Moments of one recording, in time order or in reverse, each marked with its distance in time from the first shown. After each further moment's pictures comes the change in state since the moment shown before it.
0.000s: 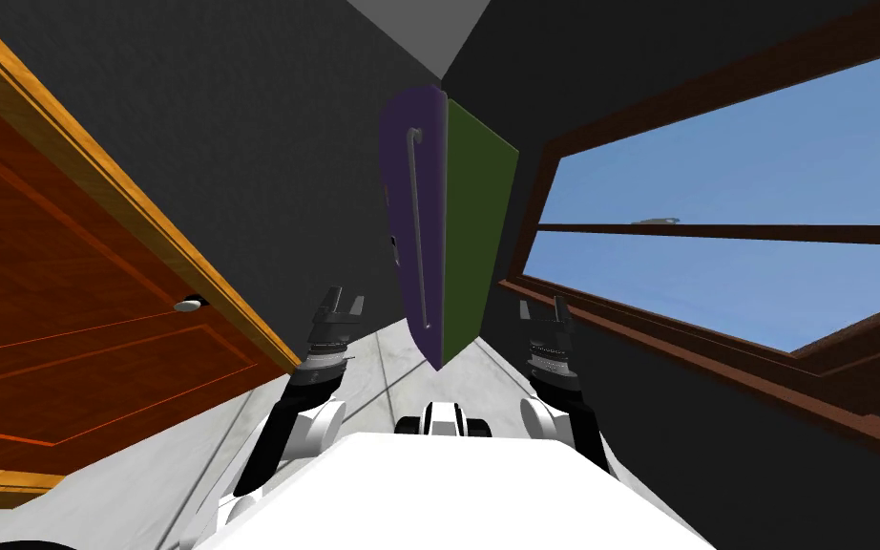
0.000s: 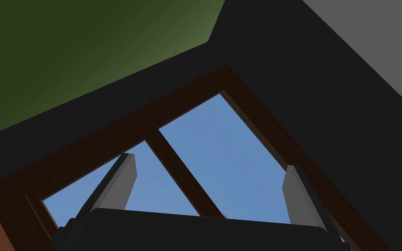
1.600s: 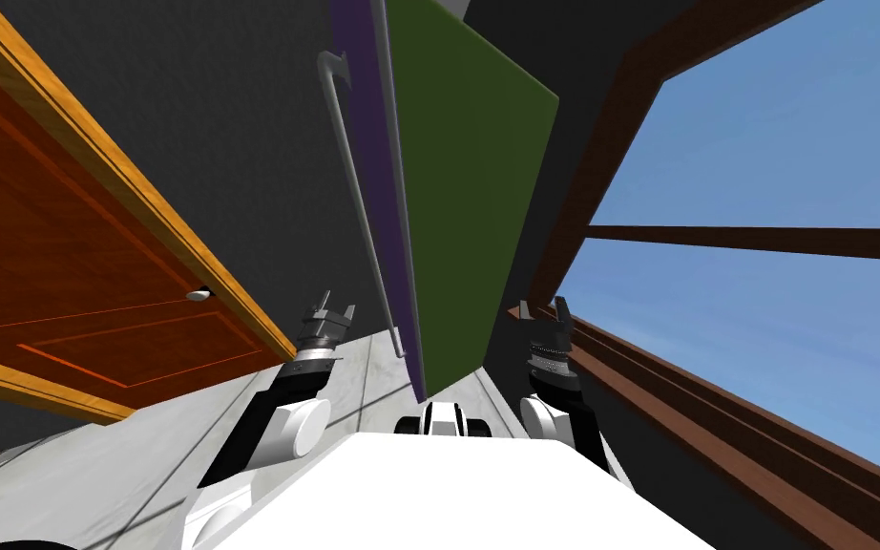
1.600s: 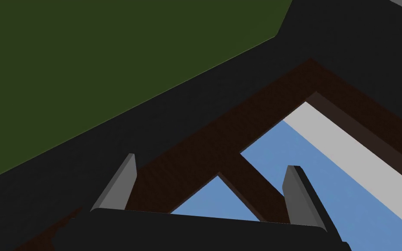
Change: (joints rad) left arm 0.004 -0.044 0.128 -0.036 0.269 0.325 0.010; right arm 0.000 0.000 0.000 0.000 0.000 0.000 0.000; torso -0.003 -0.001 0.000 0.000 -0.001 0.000
